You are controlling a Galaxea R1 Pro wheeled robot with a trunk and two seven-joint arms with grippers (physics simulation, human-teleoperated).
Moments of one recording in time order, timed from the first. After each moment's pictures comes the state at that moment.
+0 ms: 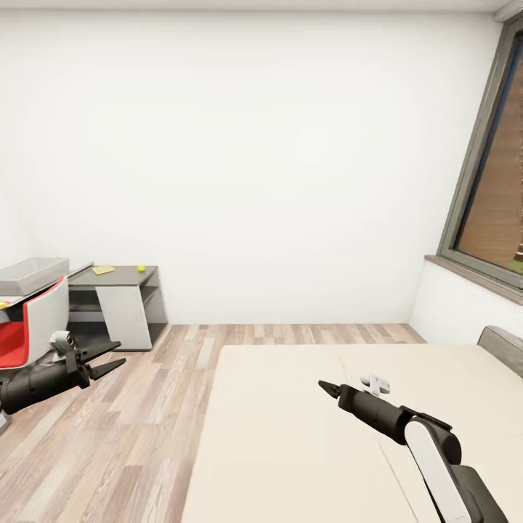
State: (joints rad) left arm -0.46 0.74 -0.20 -1.05 1.35 0.82 -0.88; right arm -0.24 -0.11 -0.02 -1.50 -0.71 0.79 0.08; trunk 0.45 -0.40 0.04
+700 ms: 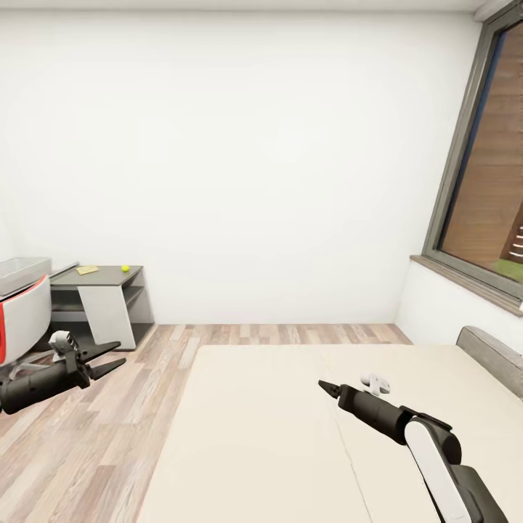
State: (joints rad) left arm -0.46 0.74 -0.20 -1.05 1.35 0.82 -0.88; right arm -0.24 -0.11 -0.02 -1.50 -0.71 0.79 0.08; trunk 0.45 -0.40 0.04
